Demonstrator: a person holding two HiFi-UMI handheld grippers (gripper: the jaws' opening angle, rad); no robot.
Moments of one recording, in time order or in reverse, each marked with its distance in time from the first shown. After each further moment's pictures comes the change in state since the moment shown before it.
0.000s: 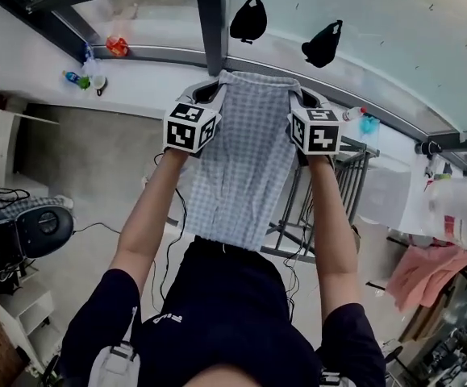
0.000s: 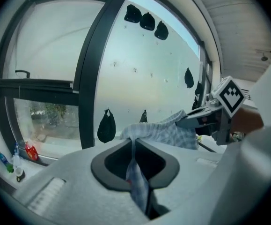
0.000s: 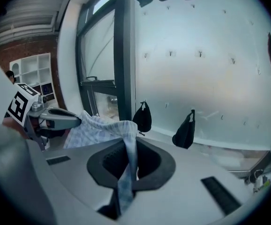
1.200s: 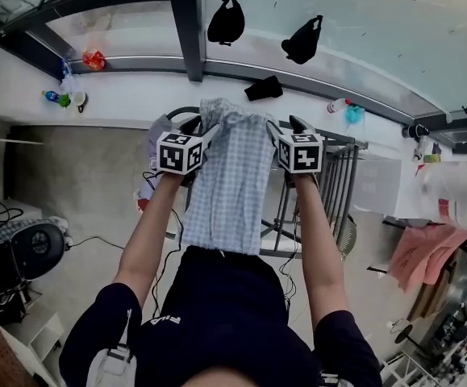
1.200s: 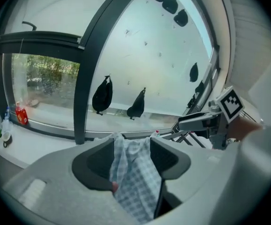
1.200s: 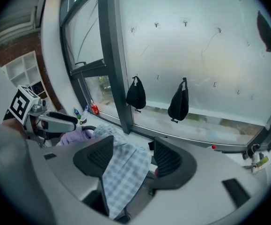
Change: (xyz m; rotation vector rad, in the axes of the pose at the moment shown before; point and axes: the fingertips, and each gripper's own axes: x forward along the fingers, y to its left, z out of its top) left arm 0.016 -0.010 -0.112 -0.207 0.217 -0.120; right arm 0.009 -0.005 -0.108 0.131 0.190 -0.051
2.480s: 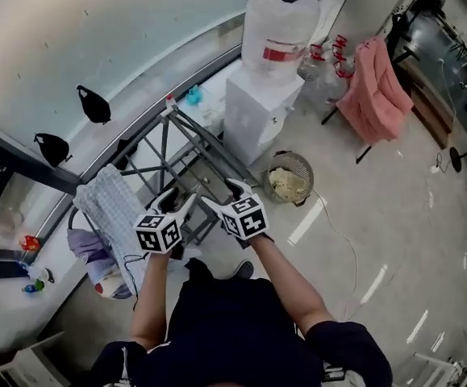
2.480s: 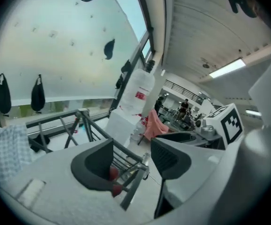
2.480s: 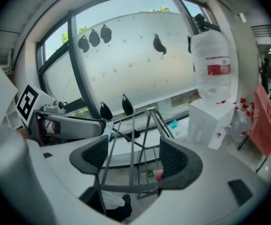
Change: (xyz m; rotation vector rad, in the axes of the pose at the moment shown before) left arm -0.060 -0.468 -0.145 0.362 0.148 -0.601; right arm -0.358 -0.052 -0.280 0.479 -0.291 -0.257
